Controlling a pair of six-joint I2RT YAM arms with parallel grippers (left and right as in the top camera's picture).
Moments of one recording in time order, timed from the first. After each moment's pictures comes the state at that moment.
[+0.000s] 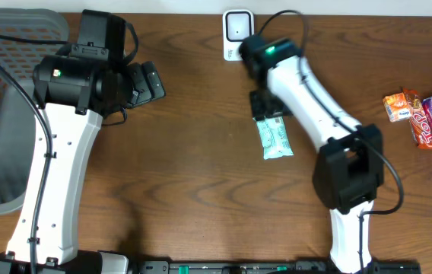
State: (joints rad) left arm -0.17 1.56 1.80 -1.36 -0.01 -0.51; right arm 0.48 2.17 1.91 -1.38 0.24 0.39
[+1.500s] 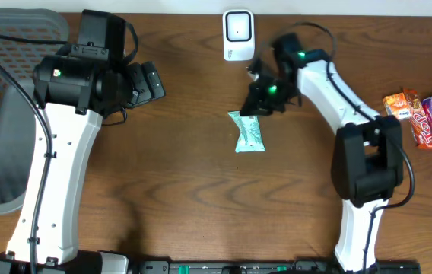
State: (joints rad) left arm -0.17 1.56 1.80 -1.36 -0.01 -0.51; right arm 0.26 2.16 1.69 -0.99 -0.72 0.14
